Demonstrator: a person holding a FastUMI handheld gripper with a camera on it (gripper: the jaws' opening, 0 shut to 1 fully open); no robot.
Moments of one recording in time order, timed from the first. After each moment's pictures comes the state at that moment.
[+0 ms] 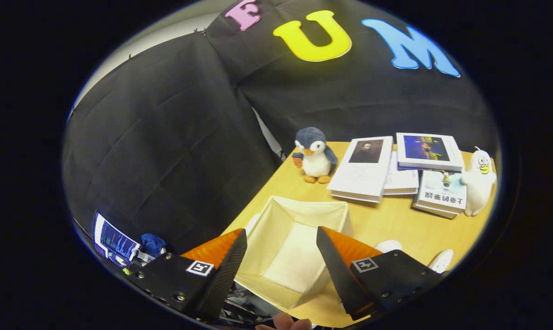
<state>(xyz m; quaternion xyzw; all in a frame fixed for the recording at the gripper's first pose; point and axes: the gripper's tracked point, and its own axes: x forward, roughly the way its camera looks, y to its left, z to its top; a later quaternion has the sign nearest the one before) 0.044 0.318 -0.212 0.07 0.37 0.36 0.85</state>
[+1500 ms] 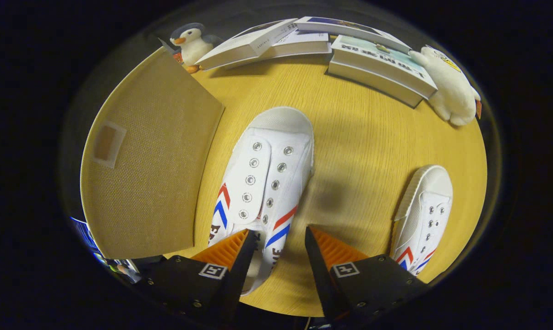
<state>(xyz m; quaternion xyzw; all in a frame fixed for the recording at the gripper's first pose) 0.008 0.172 -0.463 -0.01 0.63 0.19 0.75</state>
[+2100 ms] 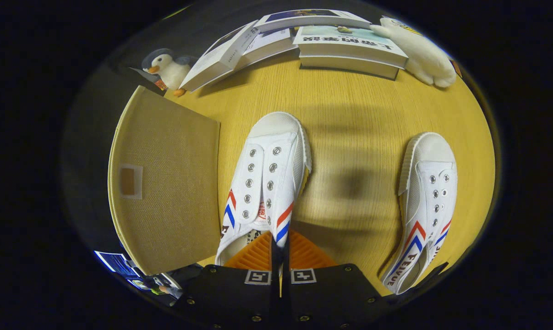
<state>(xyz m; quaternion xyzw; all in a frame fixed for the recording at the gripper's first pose) 0.004 0.164 -0.430 0.07 0.65 0.15 0.74</state>
